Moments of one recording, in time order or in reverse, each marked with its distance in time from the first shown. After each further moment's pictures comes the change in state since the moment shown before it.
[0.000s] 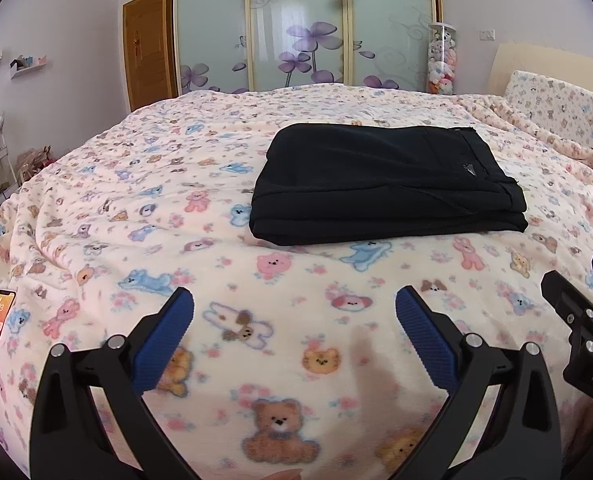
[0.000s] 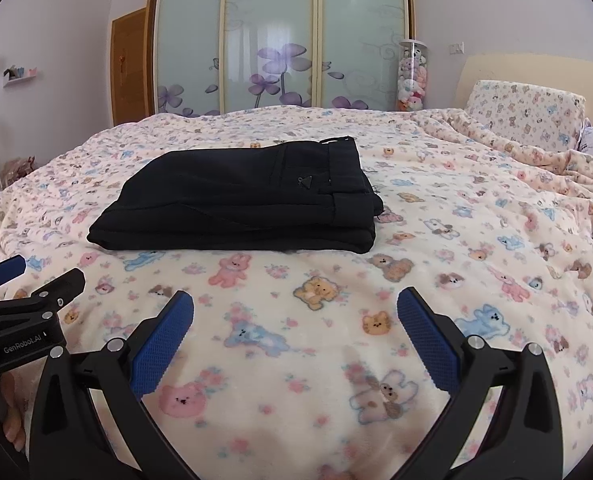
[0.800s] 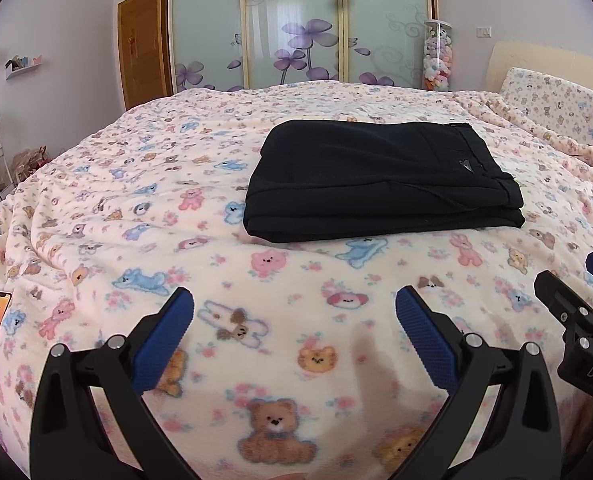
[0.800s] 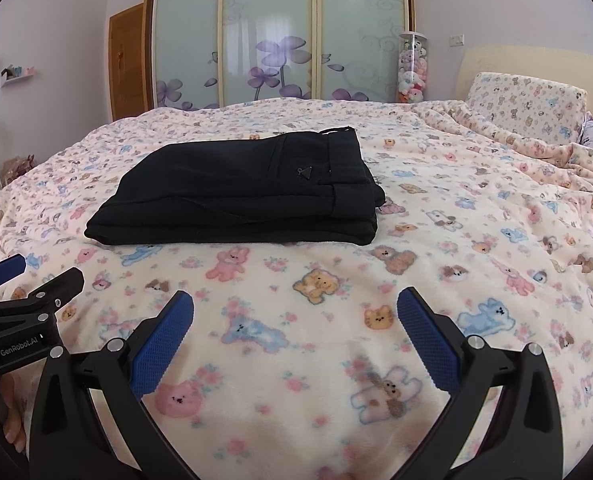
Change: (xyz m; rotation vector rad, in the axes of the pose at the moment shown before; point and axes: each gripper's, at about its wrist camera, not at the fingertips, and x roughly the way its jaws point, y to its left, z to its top) left arm 0.001 -0.003 -0.002 0.015 0.003 -0.011; right arm 0.007 -0.003 -0.001 0.006 0.024 0.005
